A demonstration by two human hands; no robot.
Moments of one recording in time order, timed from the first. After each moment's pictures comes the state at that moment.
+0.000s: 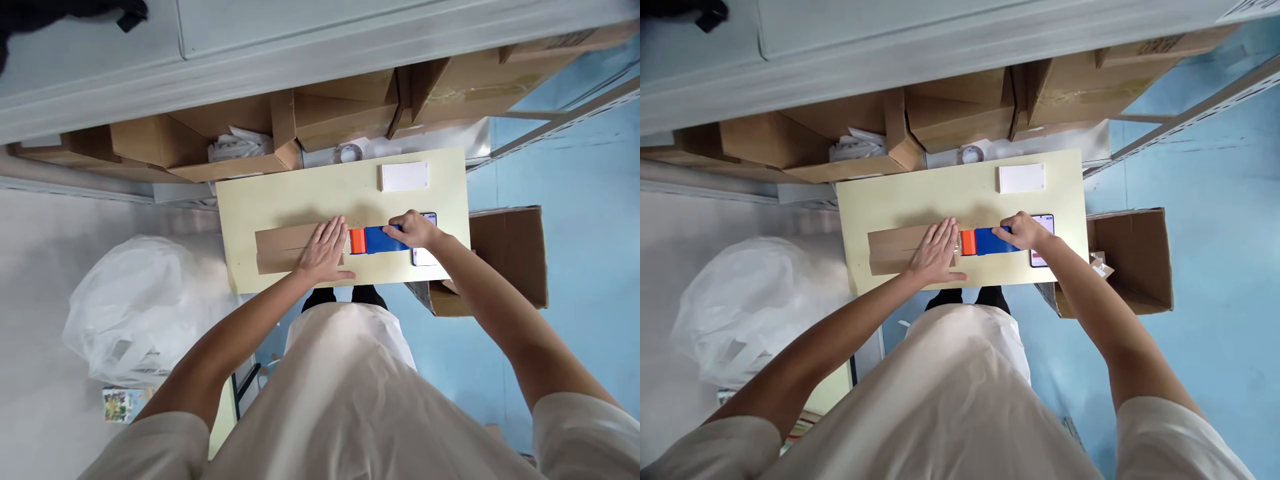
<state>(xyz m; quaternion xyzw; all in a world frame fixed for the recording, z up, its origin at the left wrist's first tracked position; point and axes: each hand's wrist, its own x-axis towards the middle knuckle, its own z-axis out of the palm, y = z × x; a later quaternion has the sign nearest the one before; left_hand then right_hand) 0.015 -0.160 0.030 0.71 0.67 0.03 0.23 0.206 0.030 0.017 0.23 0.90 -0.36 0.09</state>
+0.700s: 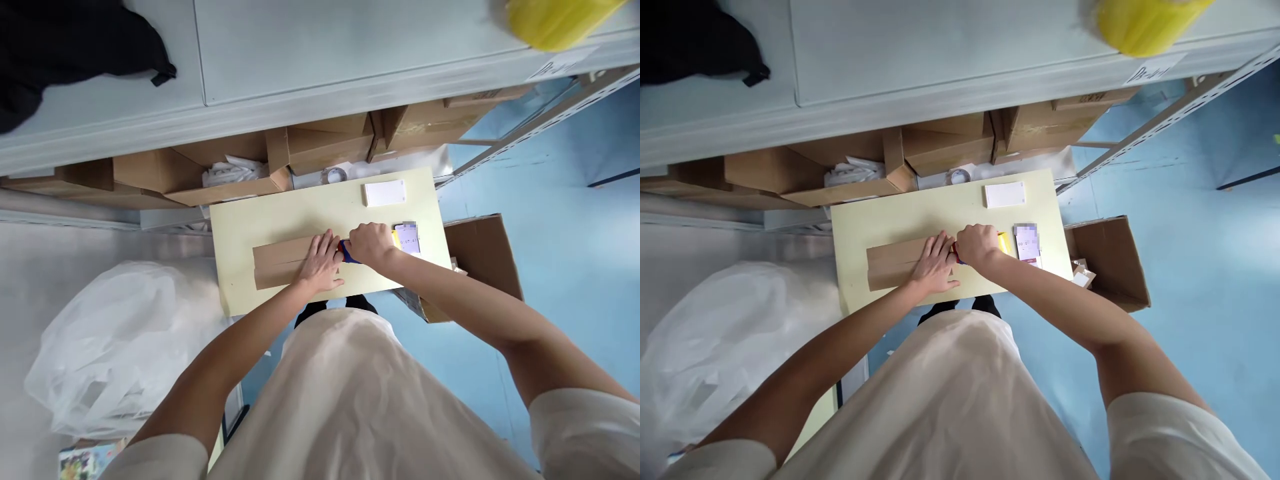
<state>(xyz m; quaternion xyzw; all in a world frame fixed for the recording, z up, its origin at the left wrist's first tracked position) 0.015 -0.164 0.026 0.74 0.64 0.07 0.21 0.114 -0.043 0.102 0.36 0.89 -0.14 0.23</state>
